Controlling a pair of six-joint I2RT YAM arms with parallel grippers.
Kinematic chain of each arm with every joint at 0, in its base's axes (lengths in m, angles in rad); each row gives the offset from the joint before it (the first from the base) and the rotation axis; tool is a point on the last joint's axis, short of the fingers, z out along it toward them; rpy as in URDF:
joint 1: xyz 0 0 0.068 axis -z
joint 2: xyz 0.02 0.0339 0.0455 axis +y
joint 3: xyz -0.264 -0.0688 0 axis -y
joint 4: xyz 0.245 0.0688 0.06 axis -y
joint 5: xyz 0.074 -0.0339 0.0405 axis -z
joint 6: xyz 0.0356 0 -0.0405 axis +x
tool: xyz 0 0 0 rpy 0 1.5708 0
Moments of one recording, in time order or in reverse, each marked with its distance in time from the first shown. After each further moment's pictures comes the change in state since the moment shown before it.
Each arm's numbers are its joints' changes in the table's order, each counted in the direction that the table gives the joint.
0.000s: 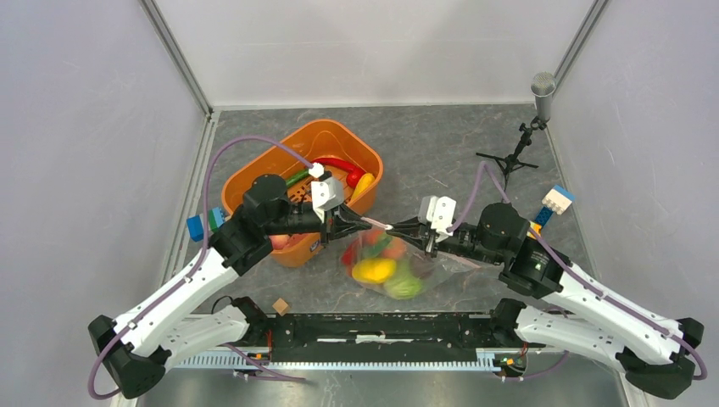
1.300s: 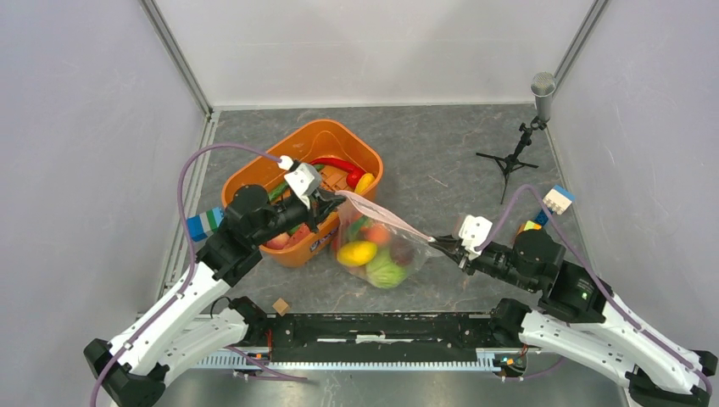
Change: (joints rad) left arm -0.081 -0.117 -0.096 0.036 -0.360 -0.048; right arm 0.000 -0.286 -0.061 -0.362 0.212 -0.018
